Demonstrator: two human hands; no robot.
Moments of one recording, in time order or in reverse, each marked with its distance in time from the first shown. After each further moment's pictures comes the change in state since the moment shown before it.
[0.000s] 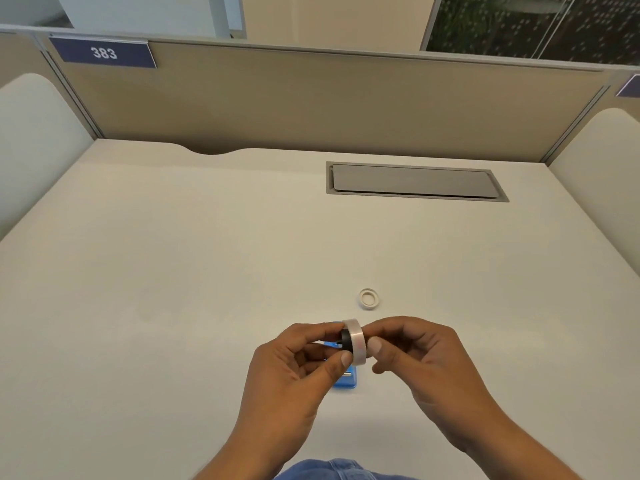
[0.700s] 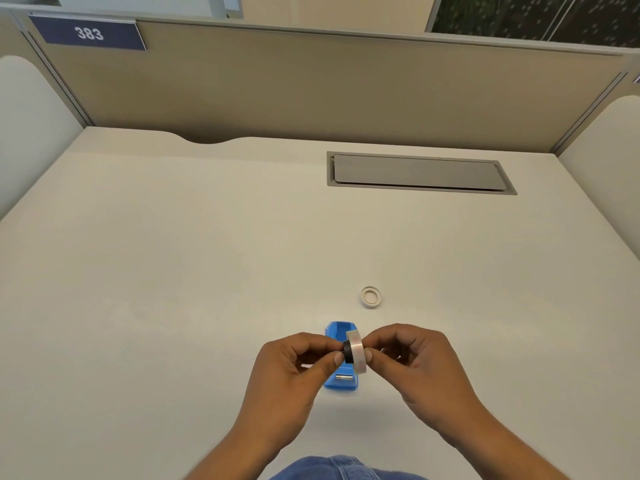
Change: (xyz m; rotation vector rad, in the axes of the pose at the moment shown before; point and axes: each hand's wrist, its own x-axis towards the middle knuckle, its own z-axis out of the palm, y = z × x) left_hand 0.026 -0.029 -0.003 0.122 -0.032 -0.079; right_hand 0.020 0.028 -0.003 -0.240 0.038 0.069
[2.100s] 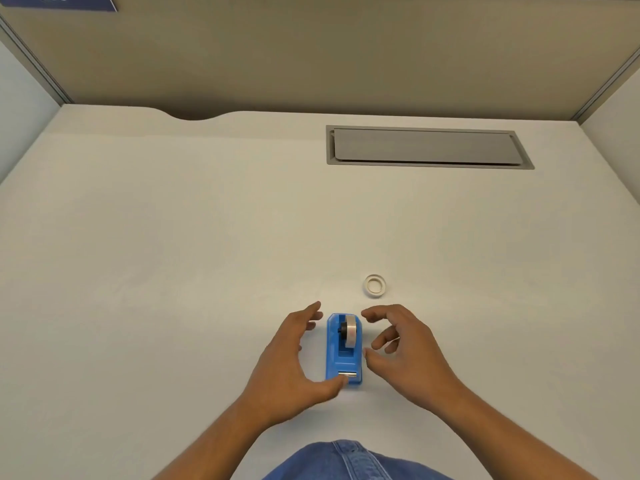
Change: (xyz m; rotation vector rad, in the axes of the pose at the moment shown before) left_hand 0.050 -0.082 -0.006 0.464 -0.164 0.098; right_hand 0.047 0.076 0.009 -0.392 -0.026 -0.006
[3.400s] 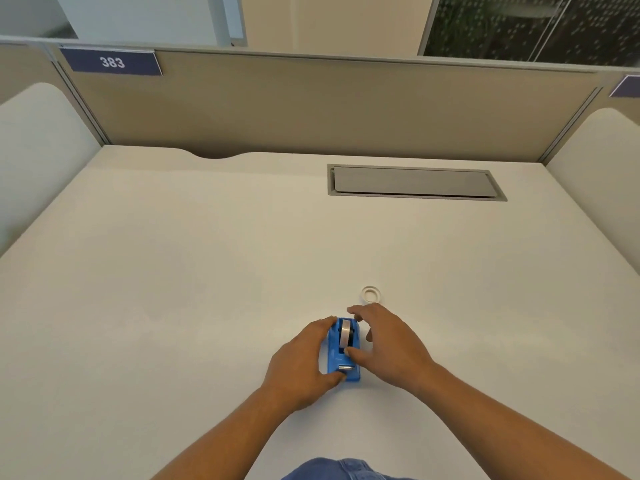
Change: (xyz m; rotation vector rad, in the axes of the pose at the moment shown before) left_hand 0.004 -0.004 0.021 0.323 0.016 0.013; right_hand 0.006 -0.012 0.009 -0.342 -0.038 -0.112
